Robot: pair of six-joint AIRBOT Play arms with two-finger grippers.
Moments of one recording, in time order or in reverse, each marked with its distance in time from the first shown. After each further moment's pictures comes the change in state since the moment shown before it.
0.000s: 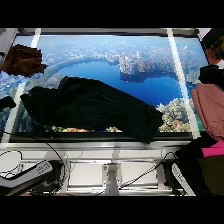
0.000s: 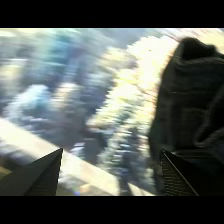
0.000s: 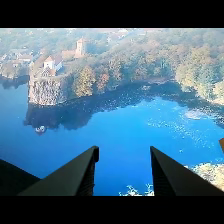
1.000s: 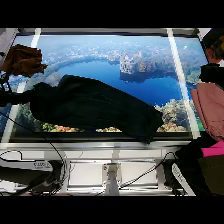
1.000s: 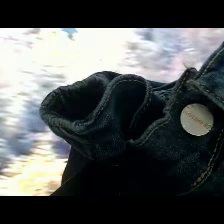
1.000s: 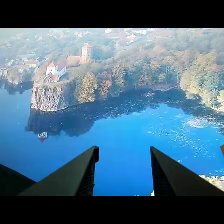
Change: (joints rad) left arm -0.082 -0.320 0.121 -0.435 0.041 0.293; right arm 0.000 -0.001 0.000 0.002 -0.025 0.003
